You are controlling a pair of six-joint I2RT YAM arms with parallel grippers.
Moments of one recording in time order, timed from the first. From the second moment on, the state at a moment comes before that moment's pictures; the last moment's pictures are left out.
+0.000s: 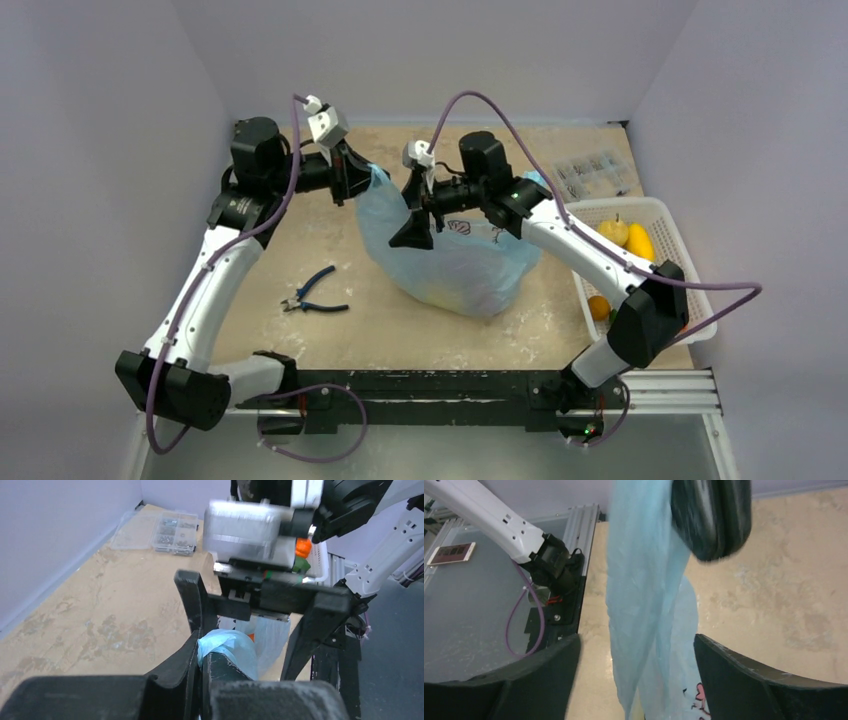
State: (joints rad) left arm -0.25 1.21 1.29 -0.22 0.96 -0.01; right arm 0.67 1.55 1.43 -0.25 -0.90 -0.11
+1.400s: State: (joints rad) left arm -0.36 1.13 1.01 -0.13 0.98 0.14; right arm 0.67 1.50 1.29 -0.45 -0.91 -0.45
